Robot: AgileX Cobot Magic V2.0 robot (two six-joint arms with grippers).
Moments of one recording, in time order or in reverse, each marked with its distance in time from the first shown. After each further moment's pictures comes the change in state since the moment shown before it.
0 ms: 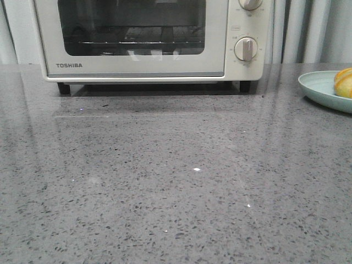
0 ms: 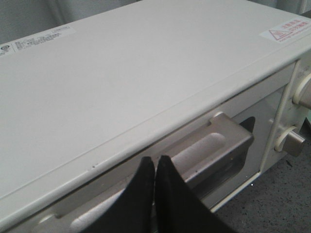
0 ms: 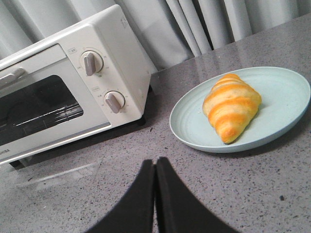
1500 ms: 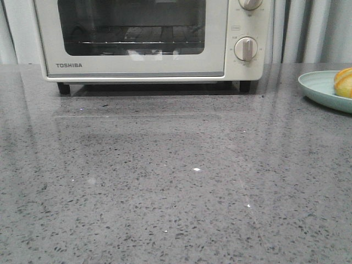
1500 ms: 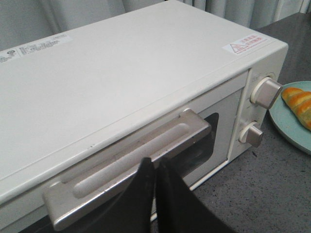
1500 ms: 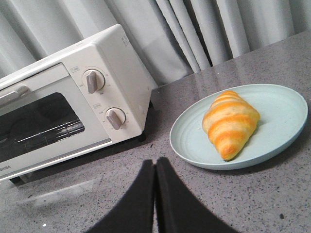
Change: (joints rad) left arm 0.000 -0.119 0.007 -0.047 0.129 -0.002; right arm 0.000 0.000 0.000 0.004 -0.056 0.000
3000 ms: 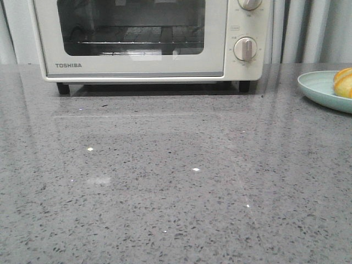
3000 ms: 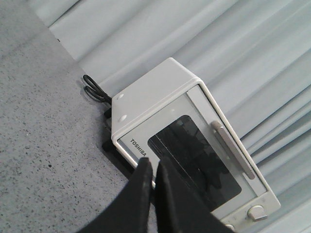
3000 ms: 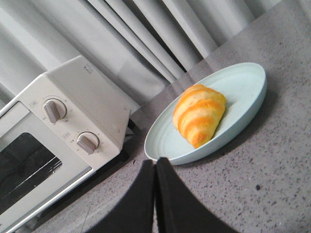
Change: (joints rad) left arm 0.278 -1.418 1.308 -0.626 -0.452 -0.394; right arm 0.000 -0.075 0.279 0.242 -0.295 0.004
